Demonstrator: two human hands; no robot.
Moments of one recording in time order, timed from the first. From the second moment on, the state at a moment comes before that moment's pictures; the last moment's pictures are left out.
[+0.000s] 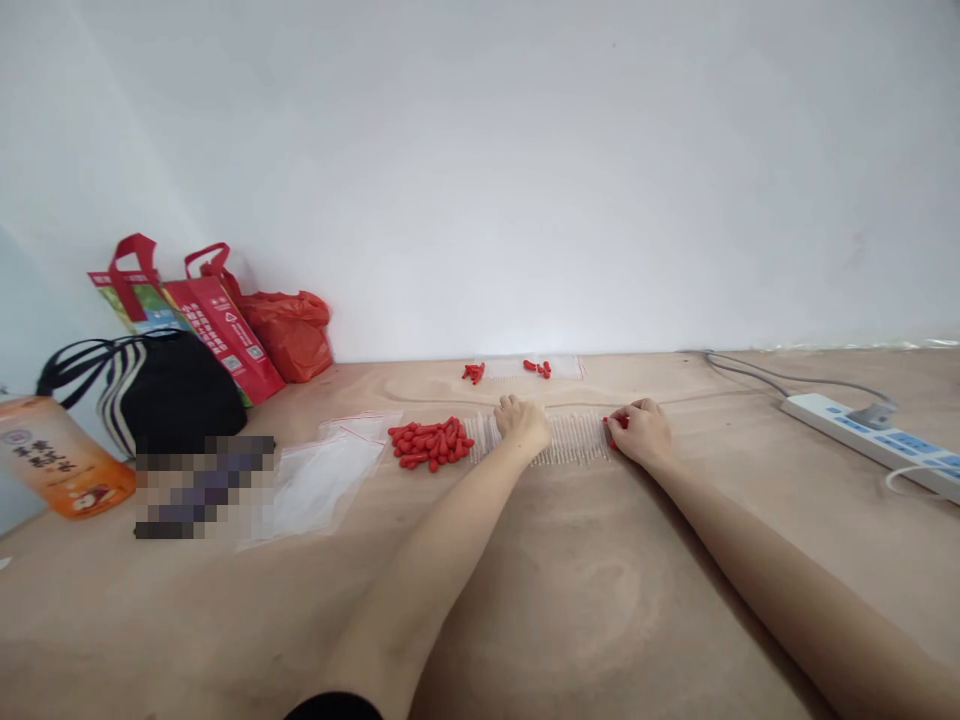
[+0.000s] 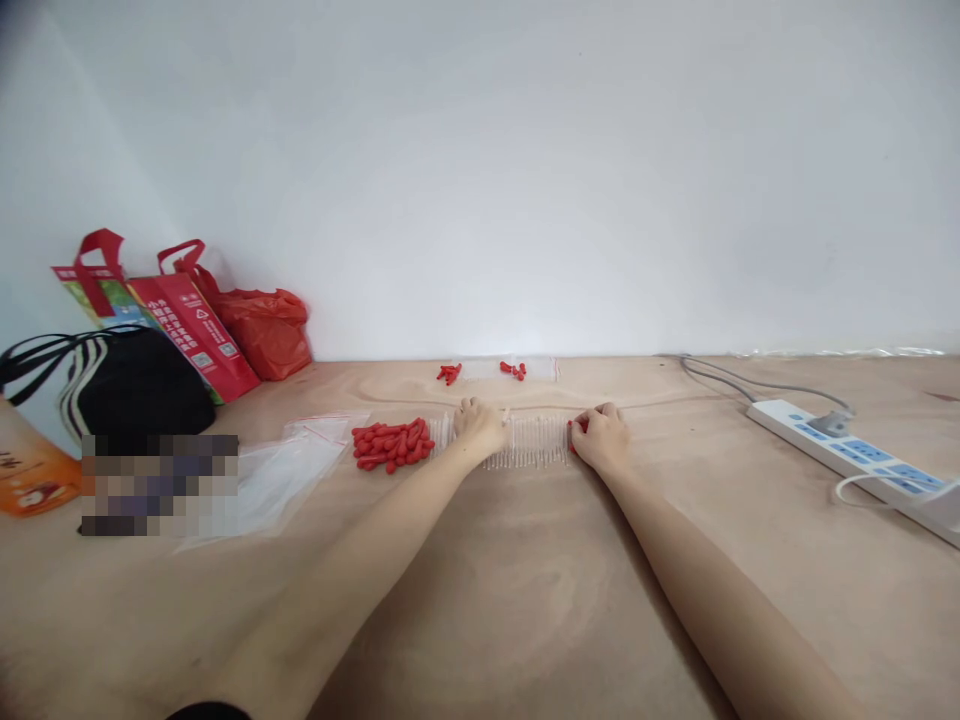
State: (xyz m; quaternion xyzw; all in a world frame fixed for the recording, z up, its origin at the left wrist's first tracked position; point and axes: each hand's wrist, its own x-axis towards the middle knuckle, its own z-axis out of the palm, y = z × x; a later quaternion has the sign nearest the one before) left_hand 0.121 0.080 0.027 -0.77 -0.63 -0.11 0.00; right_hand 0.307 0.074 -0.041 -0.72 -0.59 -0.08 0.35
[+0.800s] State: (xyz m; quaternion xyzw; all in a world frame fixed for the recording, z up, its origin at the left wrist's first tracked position) left_hand 0.006 0.007 -0.007 -0.89 -0.35 -0.26 -0.12; right_hand 0.232 -0.012 -0.025 -0.42 -0.85 0.06 0.31
